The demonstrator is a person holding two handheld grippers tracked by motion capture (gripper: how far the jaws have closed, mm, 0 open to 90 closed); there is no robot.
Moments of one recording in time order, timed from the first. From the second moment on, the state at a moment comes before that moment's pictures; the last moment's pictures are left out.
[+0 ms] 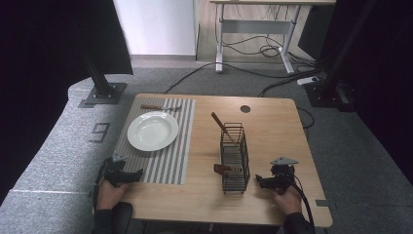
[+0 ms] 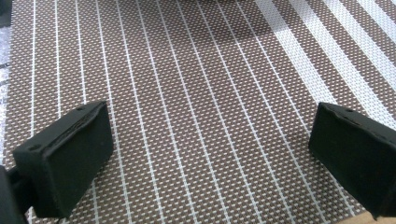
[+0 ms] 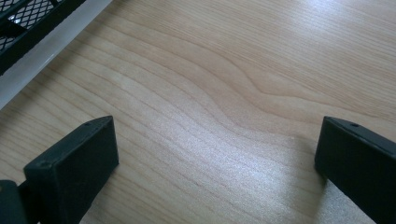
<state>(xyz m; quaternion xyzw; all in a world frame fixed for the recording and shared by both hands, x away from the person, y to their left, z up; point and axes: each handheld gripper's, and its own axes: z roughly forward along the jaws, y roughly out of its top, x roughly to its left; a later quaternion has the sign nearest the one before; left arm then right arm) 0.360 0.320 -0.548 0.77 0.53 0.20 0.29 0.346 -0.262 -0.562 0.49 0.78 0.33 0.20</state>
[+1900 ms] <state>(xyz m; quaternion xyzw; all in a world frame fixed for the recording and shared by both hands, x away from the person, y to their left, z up) 0.365 0.305 -0.514 0.77 0.51 0.20 0.32 0.346 -0.260 -0.562 0.49 0.78 0.33 0.20</state>
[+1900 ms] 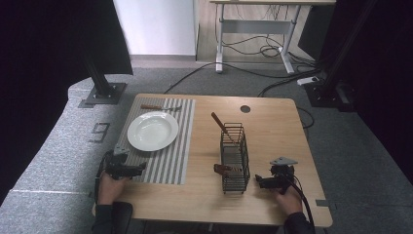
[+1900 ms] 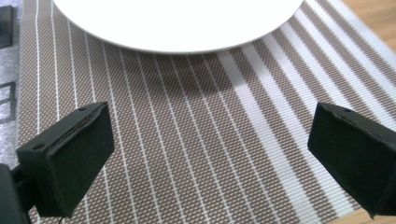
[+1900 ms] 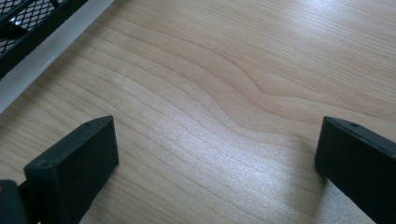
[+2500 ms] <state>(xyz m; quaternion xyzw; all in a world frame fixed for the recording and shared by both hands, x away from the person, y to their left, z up) 0.375 0.274 -0.493 0.79 0.48 0.18 0.34 0.346 -0.260 -0.562 0.49 0.78 0.33 0.20</state>
